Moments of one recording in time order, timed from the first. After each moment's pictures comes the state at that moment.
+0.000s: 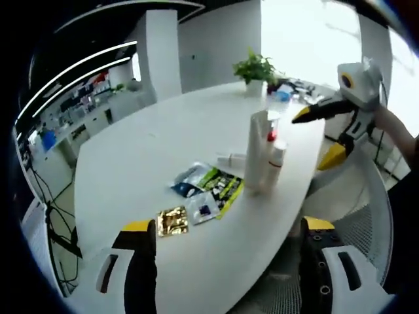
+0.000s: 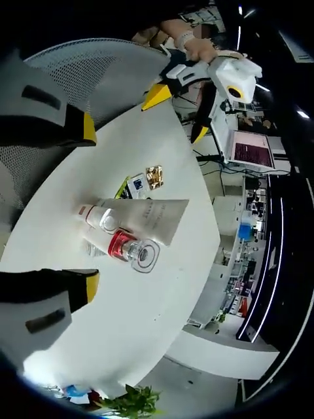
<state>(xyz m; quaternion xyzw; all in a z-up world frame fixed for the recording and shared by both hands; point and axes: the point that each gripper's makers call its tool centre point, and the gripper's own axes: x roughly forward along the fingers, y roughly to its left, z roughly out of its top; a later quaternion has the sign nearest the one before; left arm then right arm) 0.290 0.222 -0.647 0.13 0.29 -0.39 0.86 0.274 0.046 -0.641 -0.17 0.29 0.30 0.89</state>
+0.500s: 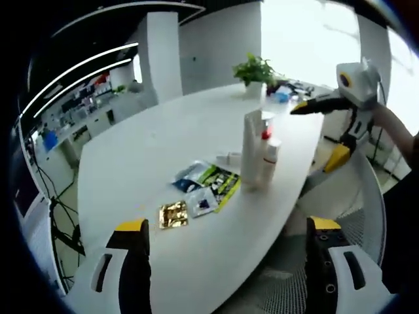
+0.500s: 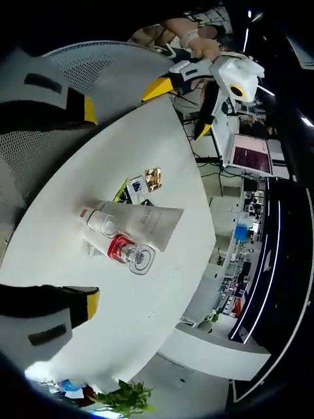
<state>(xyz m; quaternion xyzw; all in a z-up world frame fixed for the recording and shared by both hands) 0.273 0.233 -0.644 0.13 0.29 -0.39 0.86 0.262 0.048 -0.635 -0.19 0.28 0.29 0.90</state>
